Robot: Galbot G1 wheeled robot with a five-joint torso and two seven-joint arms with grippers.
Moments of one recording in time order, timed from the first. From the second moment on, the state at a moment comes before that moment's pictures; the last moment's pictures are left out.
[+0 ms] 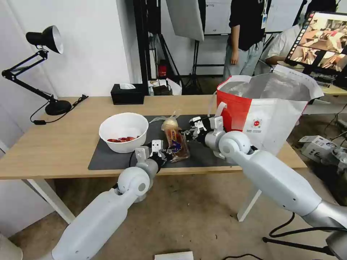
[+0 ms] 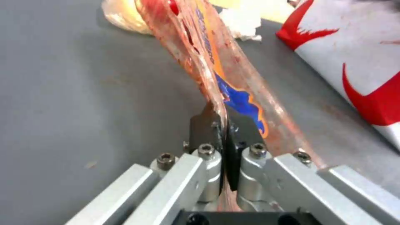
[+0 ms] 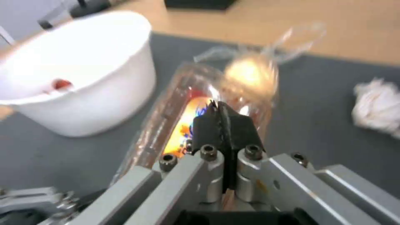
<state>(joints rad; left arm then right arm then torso) 0.80 -1.09 0.09 -1.83 -1.02 0.39 -0.39 -0.42 0.90 -0.25 1.73 1.12 -0.50 0.12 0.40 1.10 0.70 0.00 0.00</state>
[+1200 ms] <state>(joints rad) 0.23 -1.11 0.26 -1.99 -1.53 0.40 -0.66 -1.92 1.00 0.66 2.30 0.38 0.19 -0.16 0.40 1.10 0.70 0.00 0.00</state>
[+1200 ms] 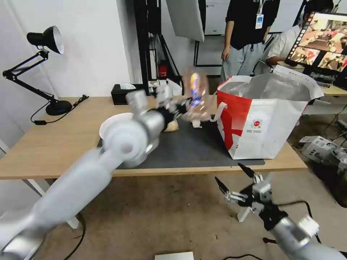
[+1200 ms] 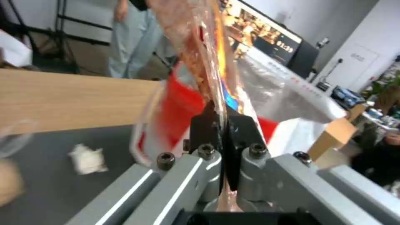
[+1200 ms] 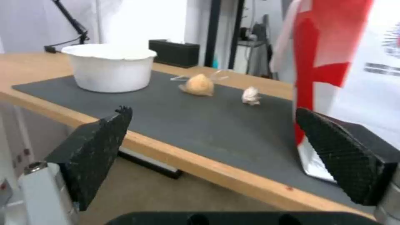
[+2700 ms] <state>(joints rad) -0.07 -1.53 0.51 -1.31 -0.87 0.29 -0.25 -2.02 1.23 0.72 2.34 0.32 0.25 -0.20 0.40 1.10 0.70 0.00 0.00</state>
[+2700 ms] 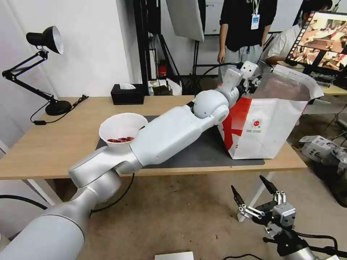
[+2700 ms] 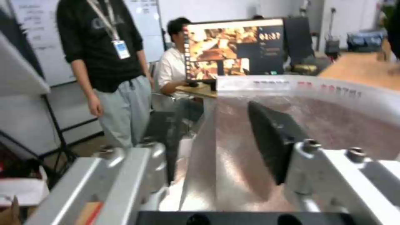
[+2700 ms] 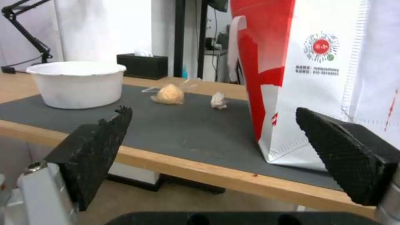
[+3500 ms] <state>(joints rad) 0.44 -0.97 0.14 -2.02 -1.00 0.27 -0.46 -1.86 1.15 0.64 2.39 0.36 0.13 -0.07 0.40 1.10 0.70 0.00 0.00</state>
